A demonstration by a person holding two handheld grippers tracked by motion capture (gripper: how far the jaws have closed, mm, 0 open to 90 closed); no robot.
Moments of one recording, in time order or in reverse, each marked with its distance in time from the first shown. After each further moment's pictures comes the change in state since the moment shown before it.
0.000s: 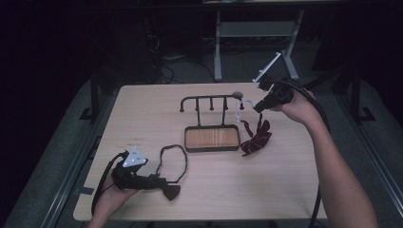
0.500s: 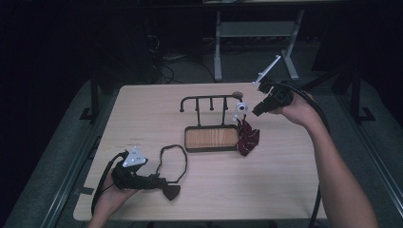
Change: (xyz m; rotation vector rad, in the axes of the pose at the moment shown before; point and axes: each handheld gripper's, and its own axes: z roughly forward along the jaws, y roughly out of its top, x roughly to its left) left arm 0.001 0.000 0.000 0.004 -0.003 -0.001; right arm 0.002 -0.005 0.005 -0.009 0.027 -0.012
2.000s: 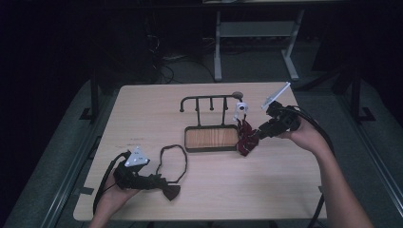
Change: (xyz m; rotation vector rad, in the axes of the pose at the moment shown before) left arm -0.002 0.001 0.005 0.015 -0.016 0.004; right arm 0.018 -0.060 0.031 -0.057 0.078 0.013
